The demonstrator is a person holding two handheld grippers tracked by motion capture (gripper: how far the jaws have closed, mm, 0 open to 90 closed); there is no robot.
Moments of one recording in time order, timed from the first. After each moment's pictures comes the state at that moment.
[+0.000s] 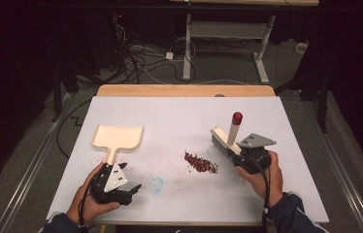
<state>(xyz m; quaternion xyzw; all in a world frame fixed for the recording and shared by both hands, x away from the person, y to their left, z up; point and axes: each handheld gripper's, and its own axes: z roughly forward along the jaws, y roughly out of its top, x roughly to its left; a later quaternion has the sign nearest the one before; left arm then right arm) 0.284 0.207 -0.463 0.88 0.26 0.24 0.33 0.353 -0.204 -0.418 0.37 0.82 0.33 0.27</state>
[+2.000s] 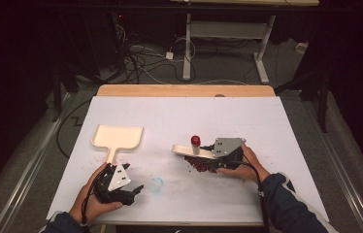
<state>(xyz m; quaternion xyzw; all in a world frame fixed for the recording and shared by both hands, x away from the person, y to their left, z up) 0.288 0.202 -0.468 0.88 0.26 0.23 0.32 0.390 -0.163 -0.441 0.02 0.89 0.42 0.19</state>
